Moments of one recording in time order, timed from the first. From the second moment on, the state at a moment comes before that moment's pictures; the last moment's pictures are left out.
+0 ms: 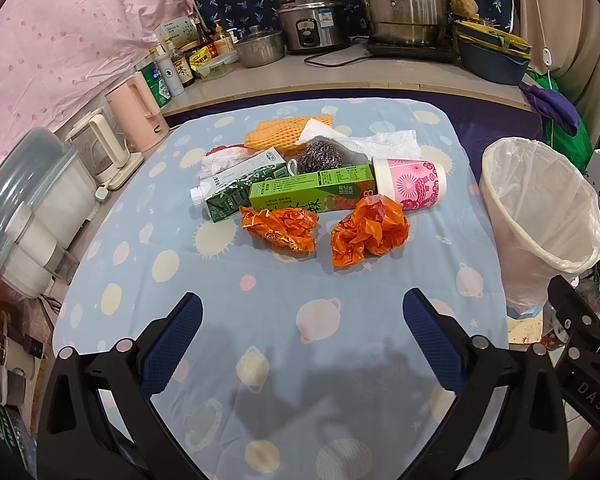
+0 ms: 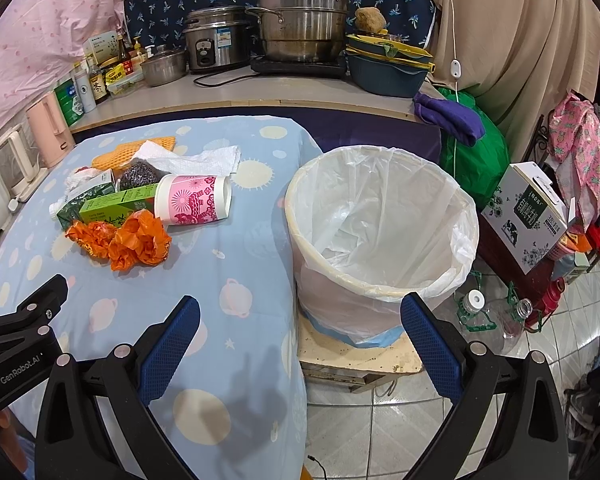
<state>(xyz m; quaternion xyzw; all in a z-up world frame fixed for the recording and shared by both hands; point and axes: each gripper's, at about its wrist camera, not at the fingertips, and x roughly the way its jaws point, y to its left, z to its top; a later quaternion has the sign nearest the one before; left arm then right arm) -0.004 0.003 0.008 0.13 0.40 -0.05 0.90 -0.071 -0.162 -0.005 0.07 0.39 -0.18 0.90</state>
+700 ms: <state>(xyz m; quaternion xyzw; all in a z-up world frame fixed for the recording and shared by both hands) -0.008 0.000 0.004 0.13 0.41 -0.05 0.90 -0.071 -0.163 -0.009 0.06 0.39 -0.18 0.90</state>
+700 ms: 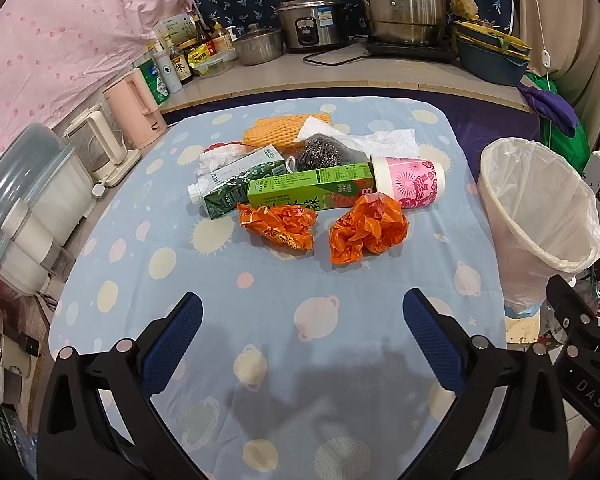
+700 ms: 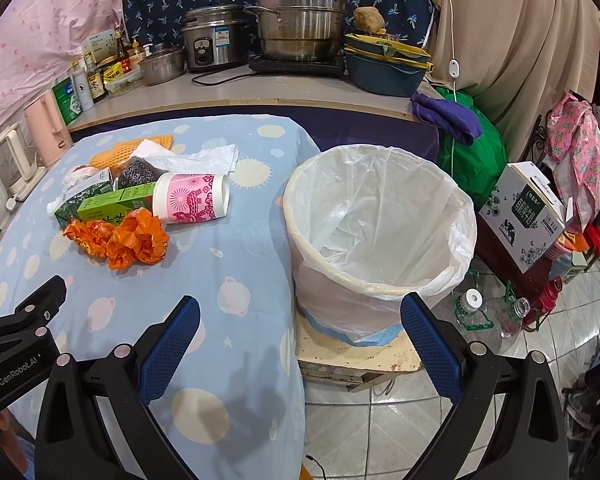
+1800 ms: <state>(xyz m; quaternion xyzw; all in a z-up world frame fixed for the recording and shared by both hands) 0.084 0.092 -0.019 0.02 0.45 0.01 0.89 0.078 -0.139 -0.030 0.13 0.44 -0.09 0.88</state>
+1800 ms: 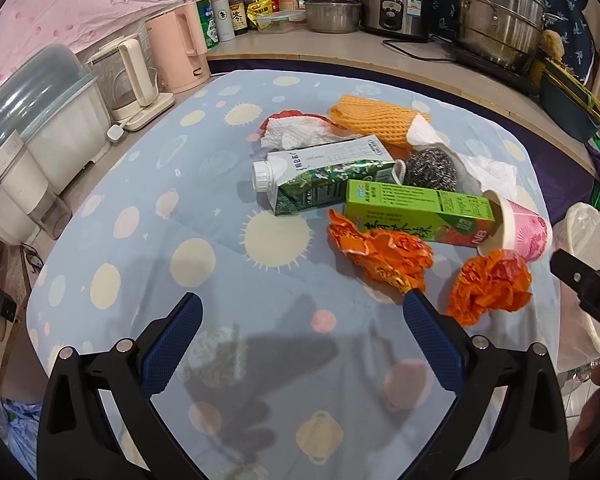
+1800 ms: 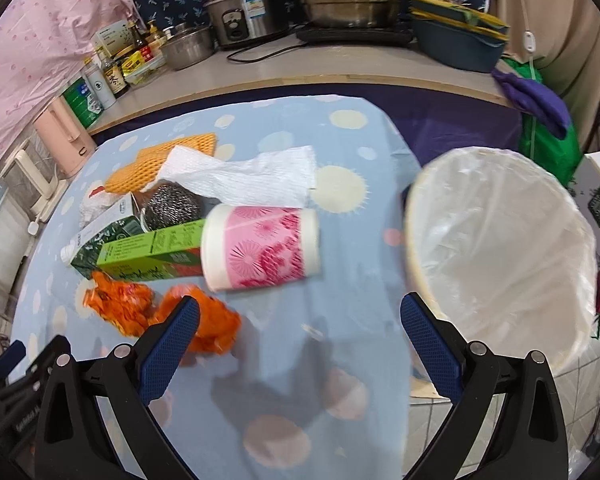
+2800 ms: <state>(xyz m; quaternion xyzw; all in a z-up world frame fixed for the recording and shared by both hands) 0.151 0.067 -0.063 -0.03 0.49 -0.05 0.87 0.115 -0.144 -0.047 0.12 0.45 -0.11 0.88</state>
